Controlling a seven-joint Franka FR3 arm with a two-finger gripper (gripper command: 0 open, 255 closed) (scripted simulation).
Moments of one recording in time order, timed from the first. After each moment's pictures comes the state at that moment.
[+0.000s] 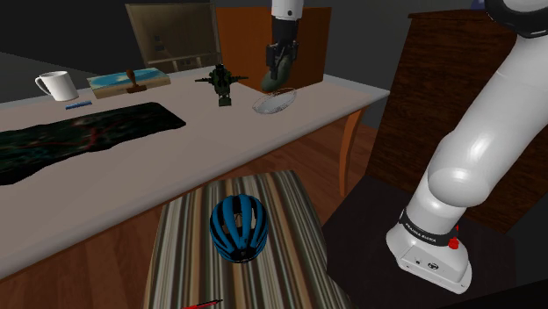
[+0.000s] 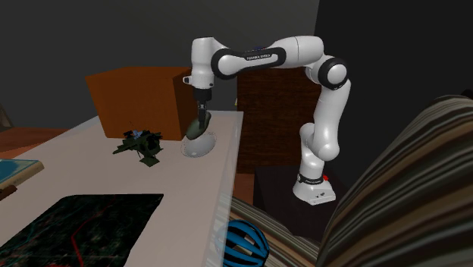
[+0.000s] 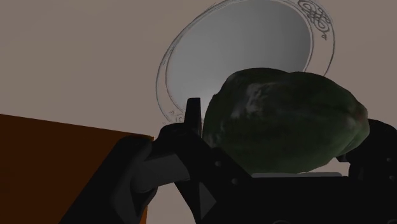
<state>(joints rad) 0.01 -0.13 -0.02 -1.83 0.02 1.79 -0.09</state>
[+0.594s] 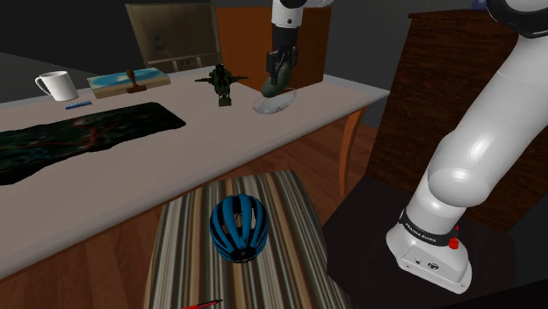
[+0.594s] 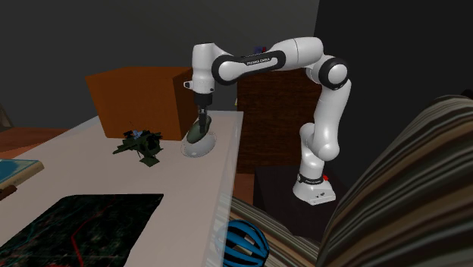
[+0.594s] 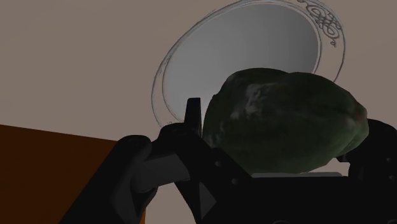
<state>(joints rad) 0.01 -0.14 -0.02 -1.88 0.02 1.84 -0.09</state>
